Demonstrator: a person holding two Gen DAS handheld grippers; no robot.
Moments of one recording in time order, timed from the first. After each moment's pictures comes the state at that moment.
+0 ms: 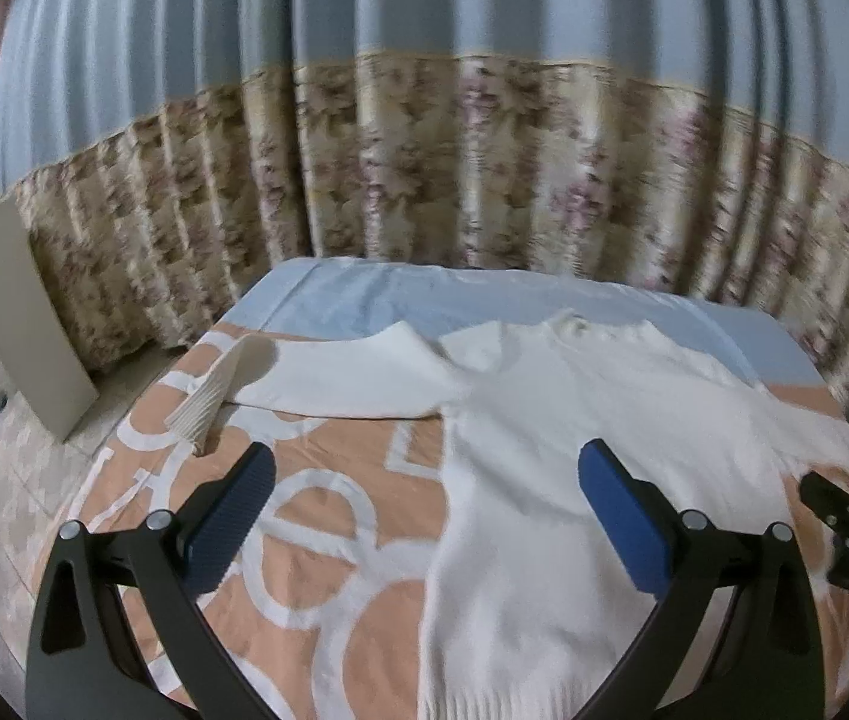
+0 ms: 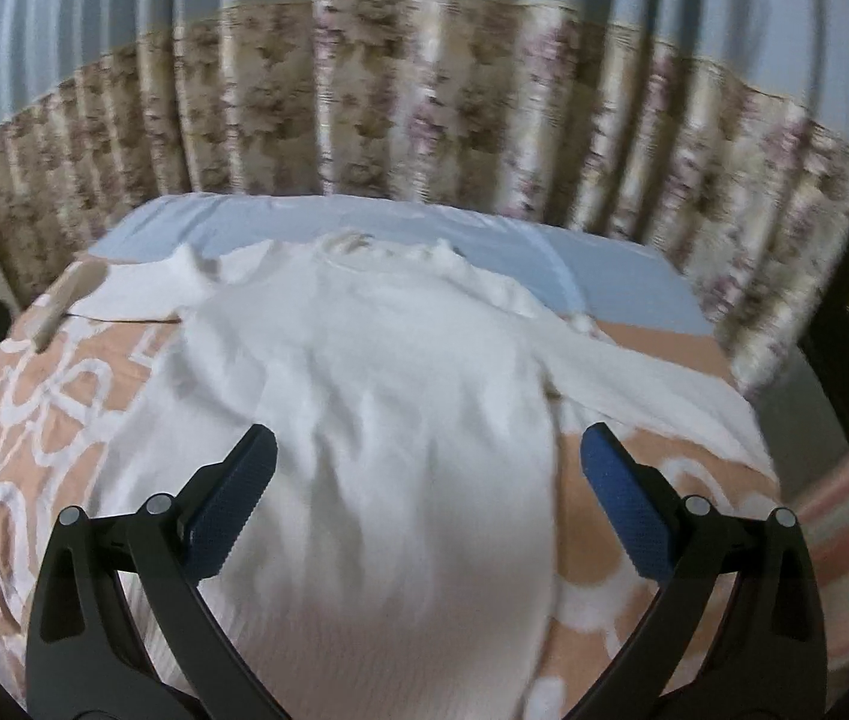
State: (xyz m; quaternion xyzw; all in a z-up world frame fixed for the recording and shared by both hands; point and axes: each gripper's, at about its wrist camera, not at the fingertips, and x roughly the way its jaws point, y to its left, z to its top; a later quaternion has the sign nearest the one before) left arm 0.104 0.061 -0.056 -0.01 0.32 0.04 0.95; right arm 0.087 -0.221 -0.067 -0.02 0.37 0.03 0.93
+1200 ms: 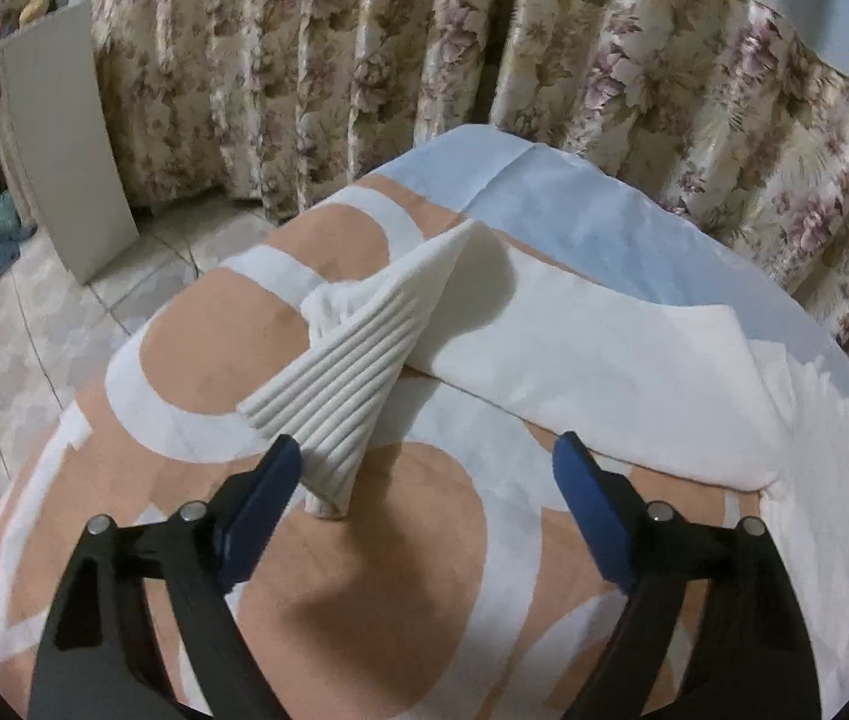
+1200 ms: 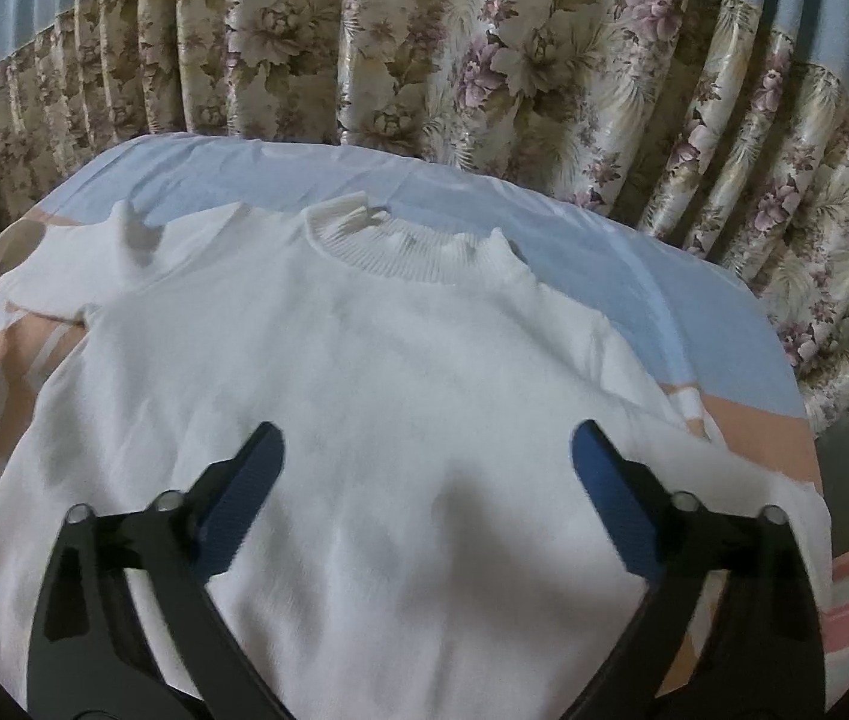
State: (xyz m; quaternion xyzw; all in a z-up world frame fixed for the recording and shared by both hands) left arm 0.238 0.277 -0.177 -0.14 0.42 0.14 0.89; right arm 0.260 -0.197 -0.141 -0.08 0.41 0.05 0.91
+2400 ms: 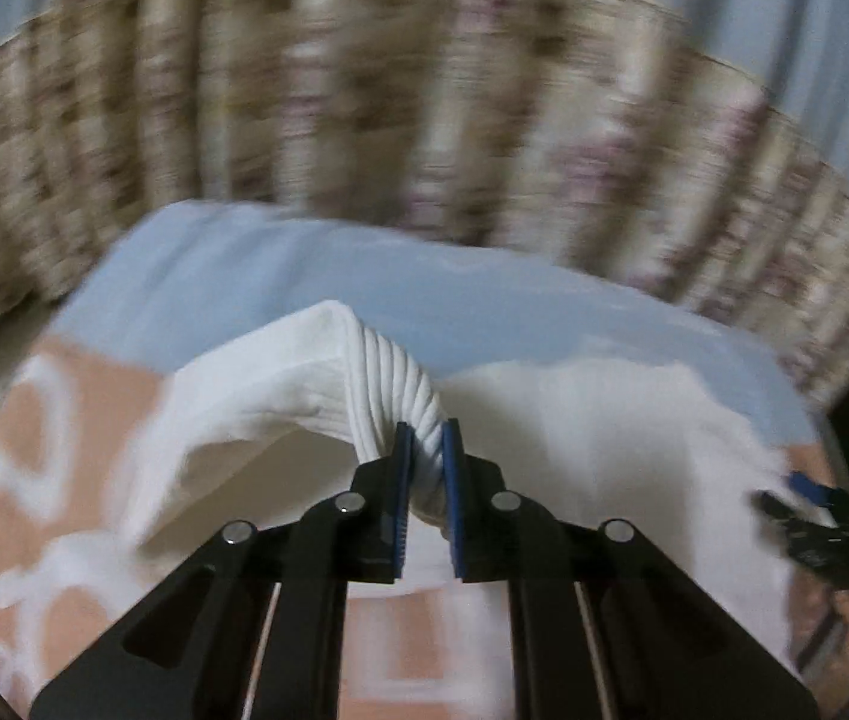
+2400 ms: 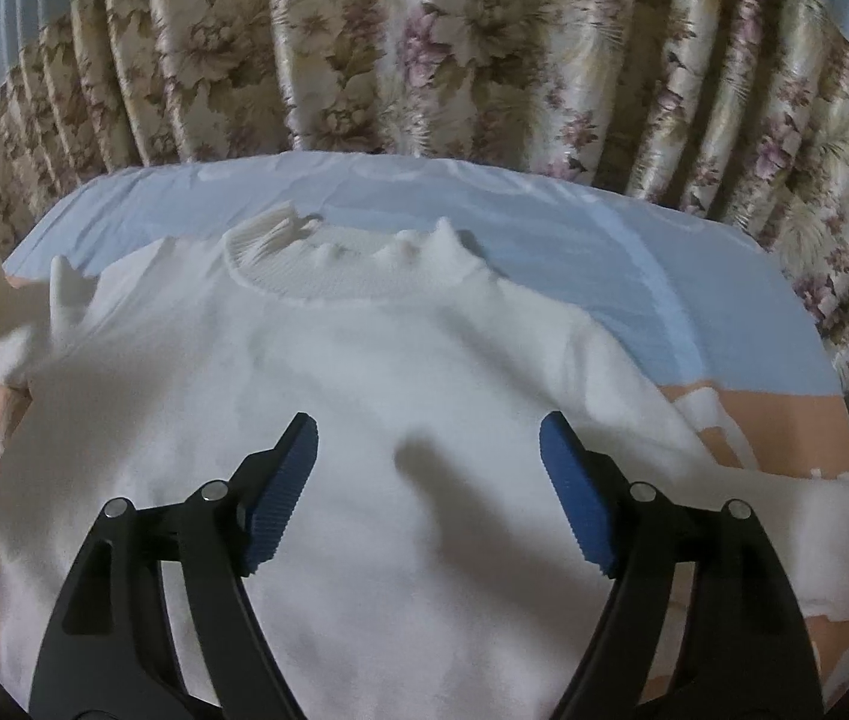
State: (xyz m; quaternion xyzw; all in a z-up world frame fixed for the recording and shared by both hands) left arm 0.336 0.097 -0.106 -0.07 0.40 -0.11 0.91; right arm 0.303 -0.249 -0.162 -0.01 0.43 0.04 0.90
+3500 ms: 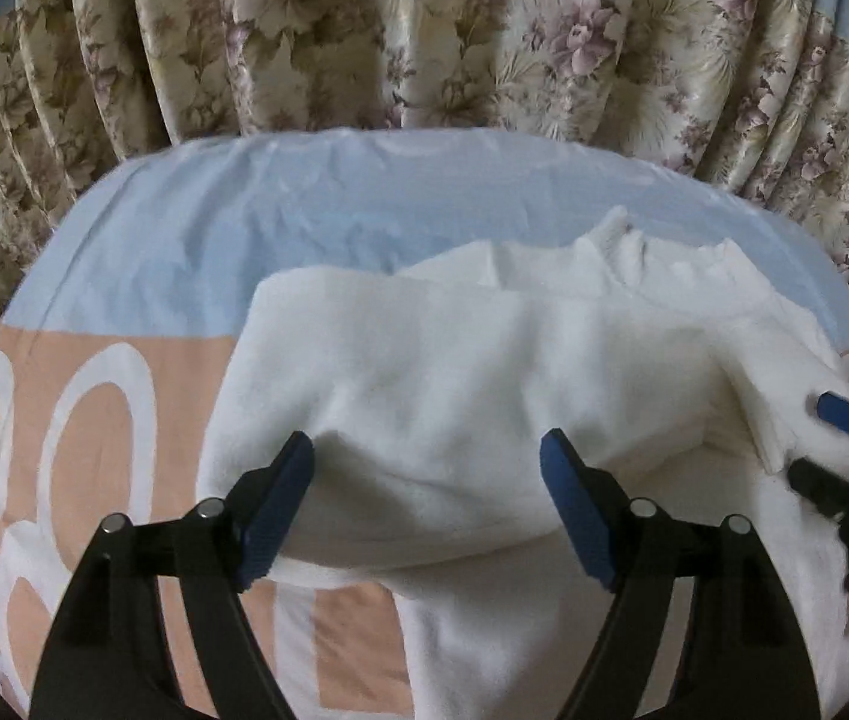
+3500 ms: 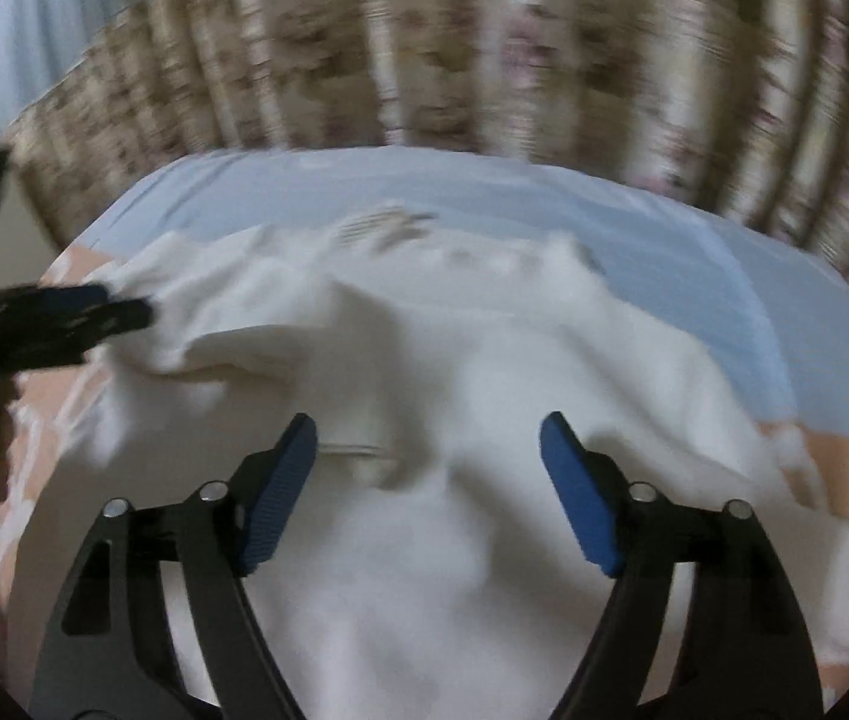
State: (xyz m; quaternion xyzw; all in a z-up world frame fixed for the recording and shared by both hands) left arm 0.370 0.055 -0.187 0.01 0.47 -0.08 0.88; right arm 0.311 -0.204 -0.162 -0.02 0.43 0.16 0.89
